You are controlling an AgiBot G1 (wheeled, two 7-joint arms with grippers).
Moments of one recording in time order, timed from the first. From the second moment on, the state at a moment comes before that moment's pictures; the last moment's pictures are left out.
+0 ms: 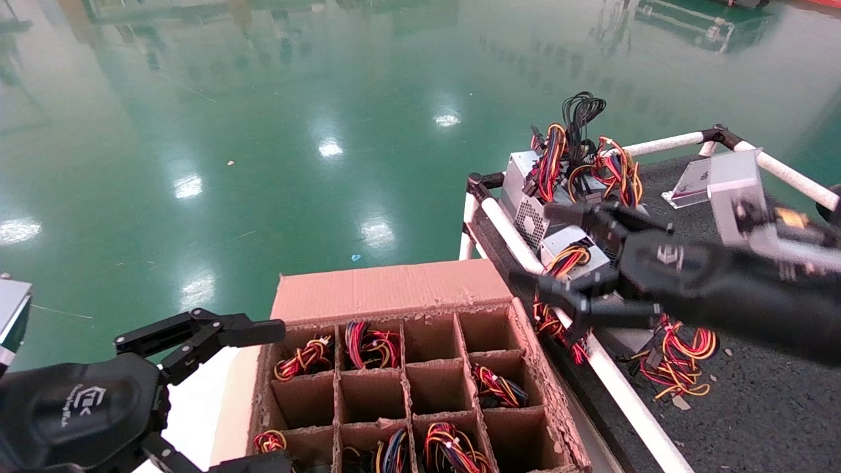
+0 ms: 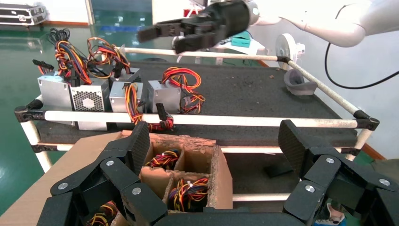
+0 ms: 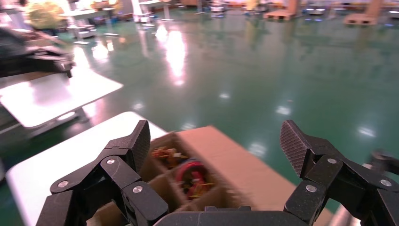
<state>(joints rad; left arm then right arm) -1.08 0.55 0.39 -1.22 0.63 1.42 -0.12 1.30 -0.71 -0.34 0.97 -0.88 -1.35 0.17</state>
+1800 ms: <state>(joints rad) -1.08 0.55 0.39 -1.22 0.63 1.41 -0.12 1.08 -0.61 -0.28 1.28 -0.73 -1.49 0.19</state>
